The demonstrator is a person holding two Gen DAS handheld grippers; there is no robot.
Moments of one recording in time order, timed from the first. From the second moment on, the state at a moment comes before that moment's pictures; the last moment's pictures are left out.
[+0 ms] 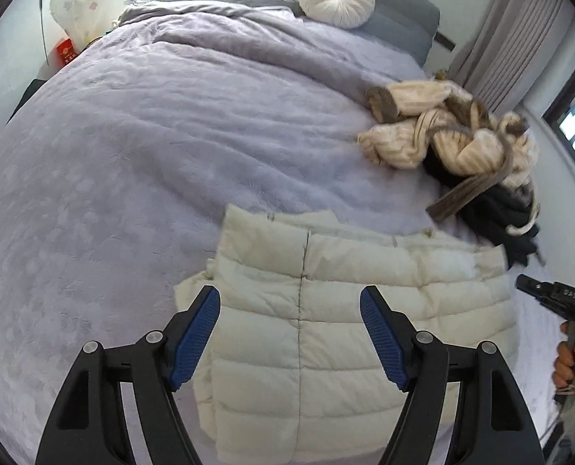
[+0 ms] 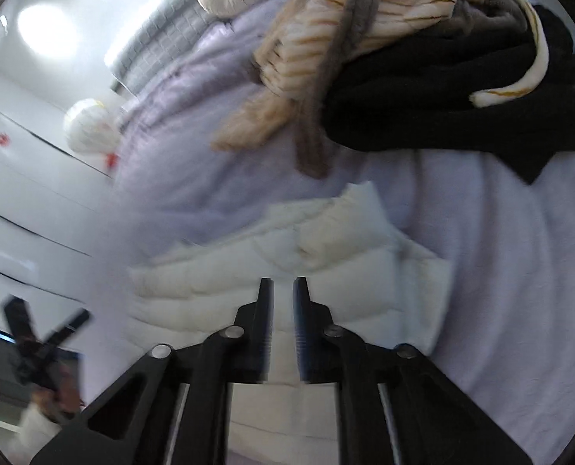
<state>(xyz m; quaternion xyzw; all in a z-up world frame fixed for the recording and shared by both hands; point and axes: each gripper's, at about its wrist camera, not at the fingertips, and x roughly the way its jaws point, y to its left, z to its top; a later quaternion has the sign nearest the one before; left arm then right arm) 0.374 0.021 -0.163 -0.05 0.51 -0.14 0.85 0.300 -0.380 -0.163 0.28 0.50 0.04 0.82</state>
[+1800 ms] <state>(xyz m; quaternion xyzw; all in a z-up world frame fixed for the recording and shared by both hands) 0.272 0.071 -0.221 -0.10 0.58 -0.08 0.81 0.160 -0.376 -0.185 0.42 0.47 -0.01 0.77</state>
